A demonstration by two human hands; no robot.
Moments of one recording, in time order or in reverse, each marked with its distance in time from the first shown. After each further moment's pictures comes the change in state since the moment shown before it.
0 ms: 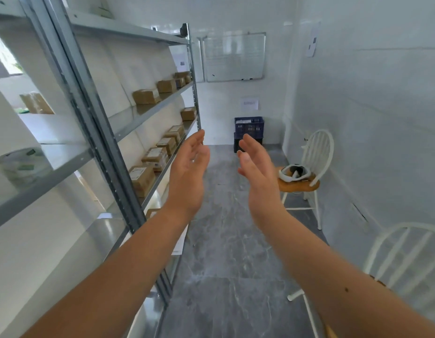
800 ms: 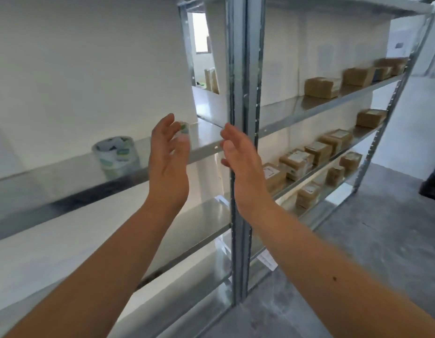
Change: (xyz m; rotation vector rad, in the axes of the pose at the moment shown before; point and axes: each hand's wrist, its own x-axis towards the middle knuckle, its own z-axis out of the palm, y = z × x) left_hand 0.078 -0.049 -0.197 0.451 0.935 0.004; right_hand 0.133 0.108 0.257 0.317 -0.821 0.179
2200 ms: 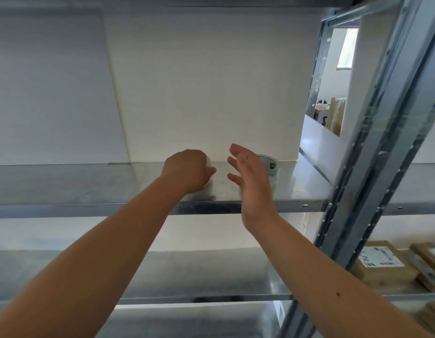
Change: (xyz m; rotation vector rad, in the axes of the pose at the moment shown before) left_hand 0.154 -0.048 -0.085 1.602 -0.112 -0.357; right_hand 0.140 0.067 0.106 0.254 -0.466 0.098
